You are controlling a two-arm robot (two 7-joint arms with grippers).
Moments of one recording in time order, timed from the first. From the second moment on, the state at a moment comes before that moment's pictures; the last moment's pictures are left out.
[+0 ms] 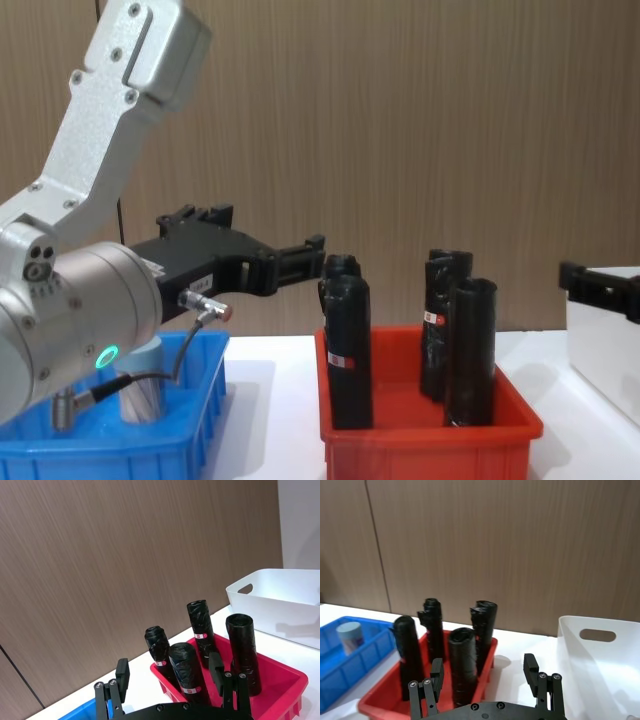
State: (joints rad) left arm -0.24 0.38 0.45 -1.63 -0.20 0.01 -0.01; right arm 0.02 0.34 -0.22 -1.71 0.29 0.03 0.07
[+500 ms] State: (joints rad) left arm -0.24 0.38 0.45 -1.63 -0.20 0.01 -0.01; right arm -0.01 0.34 -0.23 -1.77 0.29 0.03 0.07
